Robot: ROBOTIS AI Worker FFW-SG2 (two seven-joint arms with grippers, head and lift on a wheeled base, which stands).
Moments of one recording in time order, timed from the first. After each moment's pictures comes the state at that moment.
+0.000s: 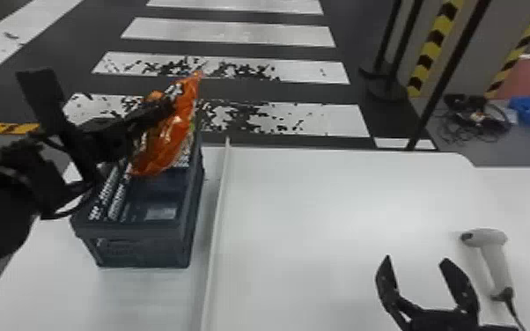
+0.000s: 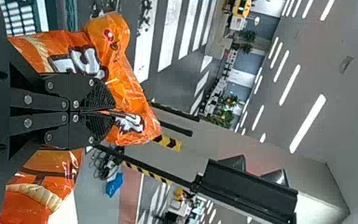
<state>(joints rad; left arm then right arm) -0.18 0.36 -0.01 -1.75 0.68 0.56 -0.31 0.55 -0.05 -0.06 -1.68 -0.09 -0.41 0.02</state>
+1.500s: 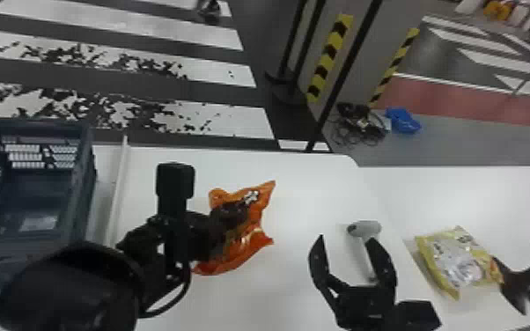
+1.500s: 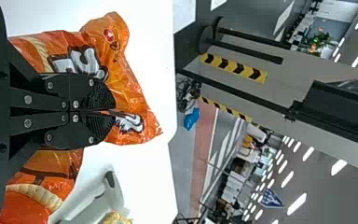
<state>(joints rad) -0.14 0.03 -0.55 -1.59 0.44 0.55 -0.11 0.59 -0.04 -0.16 -1.78 -0.11 -0.43 0.02</state>
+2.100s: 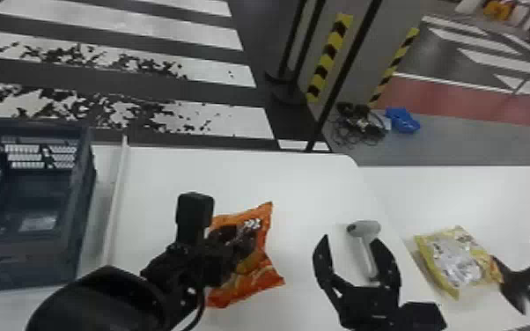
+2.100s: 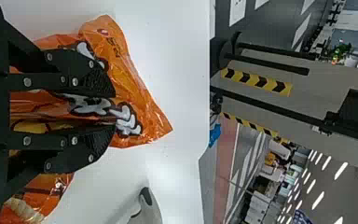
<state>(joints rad) -0.12 0.00 -0.62 -1.49 0.40 0.49 -0.03 0.59 -0.04 -0.16 -1.78 -0.13 -0.44 0.02</state>
